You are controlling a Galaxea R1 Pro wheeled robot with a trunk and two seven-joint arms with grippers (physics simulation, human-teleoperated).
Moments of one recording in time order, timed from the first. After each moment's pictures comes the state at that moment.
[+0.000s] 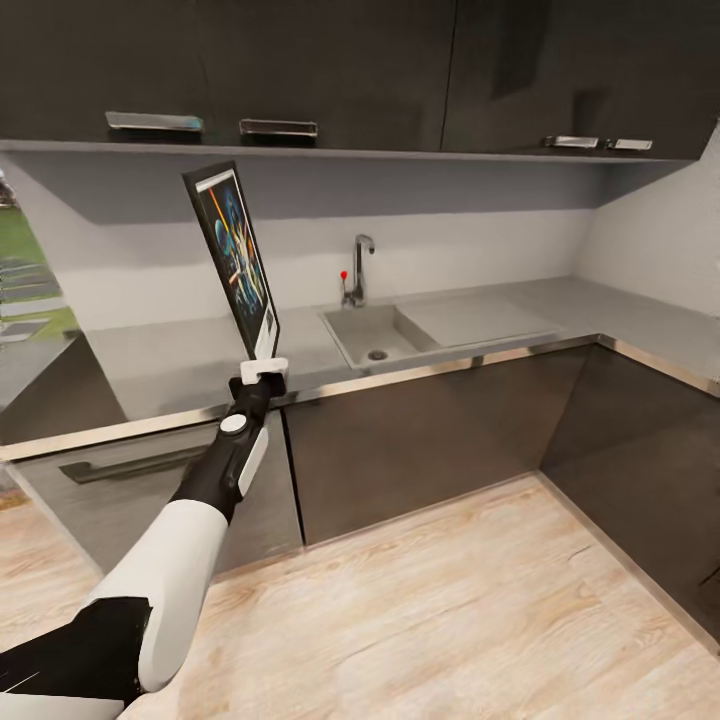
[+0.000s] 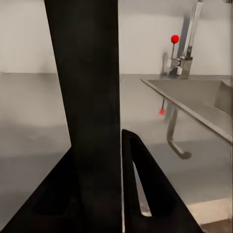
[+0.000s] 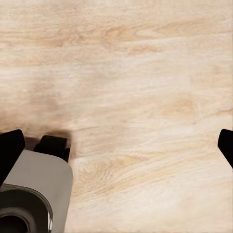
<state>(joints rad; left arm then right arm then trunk) -0.98 -0.13 0.08 -0.74 -0.08 -0.05 0.13 -0.05 -0.12 0.00 -0.43 0.19 -0.06 -0.01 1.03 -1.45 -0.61</state>
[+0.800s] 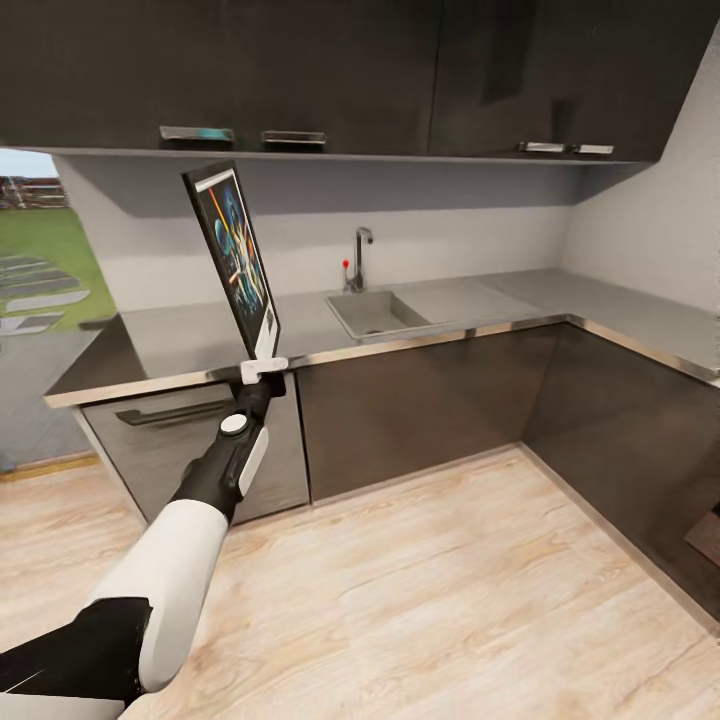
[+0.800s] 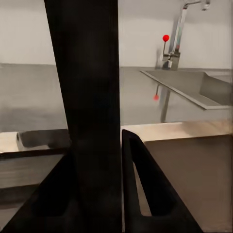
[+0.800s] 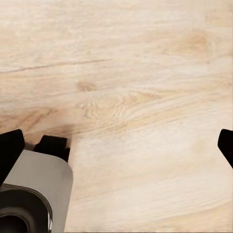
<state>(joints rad) -0.98 -0.13 0.08 -0.74 -0.08 -0.05 0.13 -0.05 -0.12 0.00 -0.43 0.19 -0.06 -0.01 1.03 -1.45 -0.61</state>
